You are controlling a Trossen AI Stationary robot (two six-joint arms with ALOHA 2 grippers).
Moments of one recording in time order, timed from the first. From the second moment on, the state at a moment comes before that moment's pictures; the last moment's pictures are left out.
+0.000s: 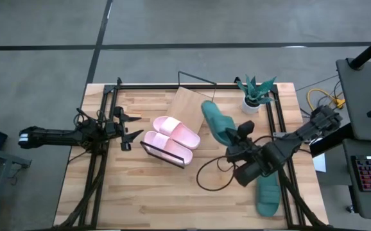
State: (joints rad) left arm 0.04 0.32 0.03 0.51 -0.14 0.24; right arm 0.56 1.48 1.33 -1.17 1.23 0.03
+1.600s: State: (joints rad) left arm 0.04 0.32 0.03 0.51 -0.14 0.24; right arm -0.30 1.51 1.30 -0.34 -0.19 -1.24
